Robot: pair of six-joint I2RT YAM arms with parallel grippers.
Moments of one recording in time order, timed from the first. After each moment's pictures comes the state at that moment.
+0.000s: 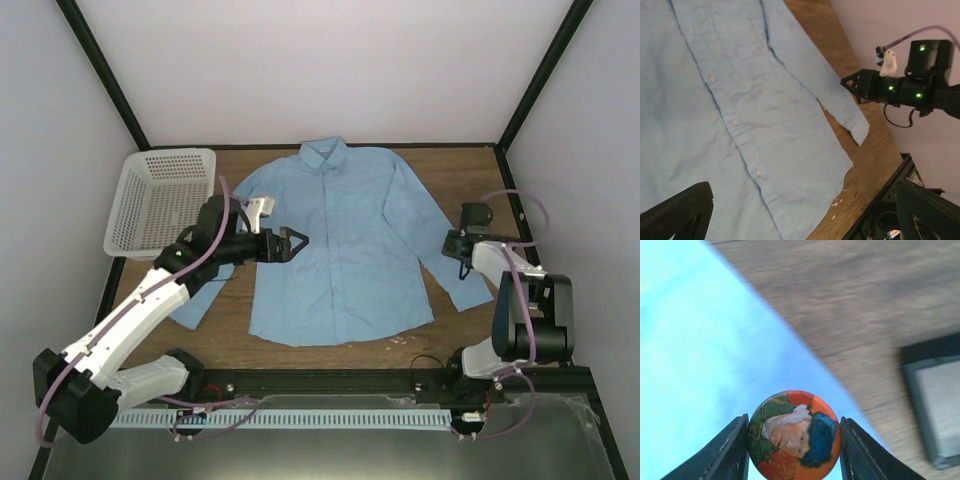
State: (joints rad) left arm -0.55 1.09 0.97 -0.45 0.42 -0.55; right arm -0.13 1.49 0.76 -0.26 0.17 0.22
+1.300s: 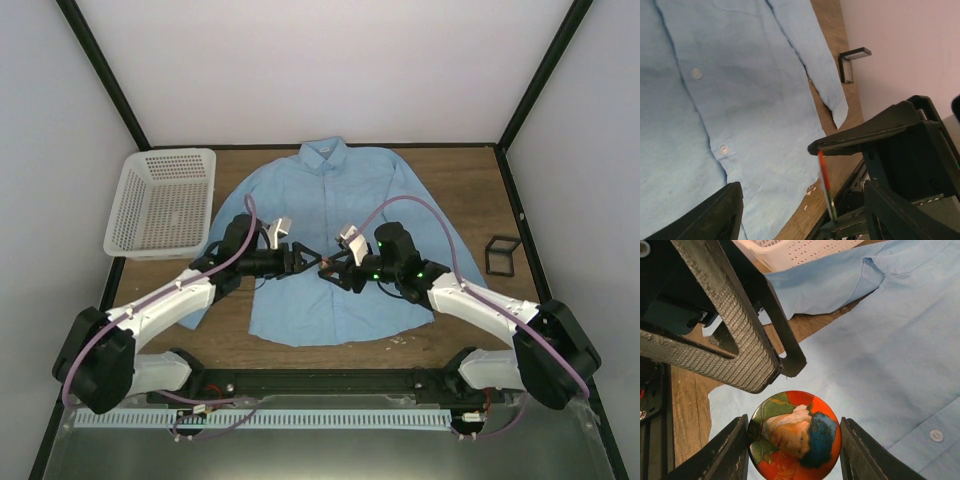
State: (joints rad) left arm -0.58 1.25 0.69 -0.01 0.58 -0.83; right arm 0.68 1.26 0.66 0.08 -0.50 0.02
